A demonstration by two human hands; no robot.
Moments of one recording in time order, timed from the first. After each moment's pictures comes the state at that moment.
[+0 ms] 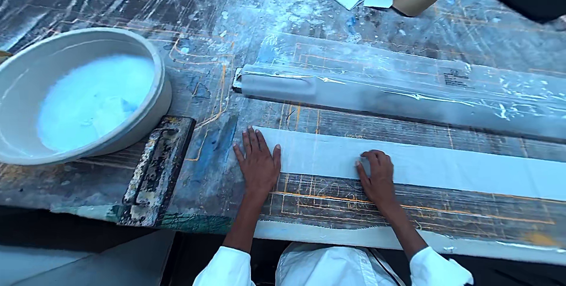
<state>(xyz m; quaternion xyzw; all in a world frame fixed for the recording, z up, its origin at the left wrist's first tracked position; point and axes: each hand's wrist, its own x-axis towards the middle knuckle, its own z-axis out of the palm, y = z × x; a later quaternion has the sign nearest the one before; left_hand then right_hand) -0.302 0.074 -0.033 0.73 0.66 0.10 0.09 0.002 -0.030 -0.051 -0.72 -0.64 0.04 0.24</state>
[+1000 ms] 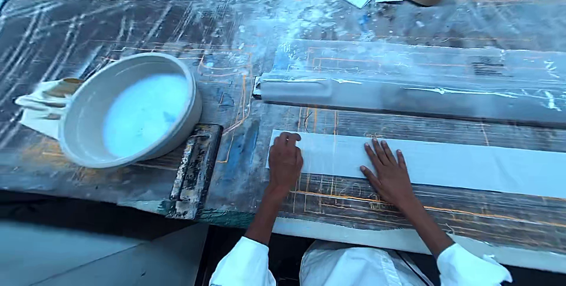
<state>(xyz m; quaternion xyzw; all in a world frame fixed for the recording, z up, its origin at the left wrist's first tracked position) -0.304 0.072 0.018 0.77 0.58 0.18 0.21 -0.014 -0.020 -0.062 -0.69 -0.71 0.09 0.12</state>
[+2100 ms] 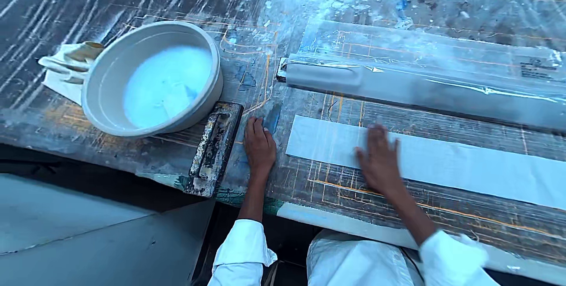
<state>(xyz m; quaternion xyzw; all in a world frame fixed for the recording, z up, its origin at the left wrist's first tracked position) -0.409 0.107 -0.043 0.64 0.71 0.26 0.12 -0.097 0.020 -0.043 -0.71 -0.68 0.11 0.14</state>
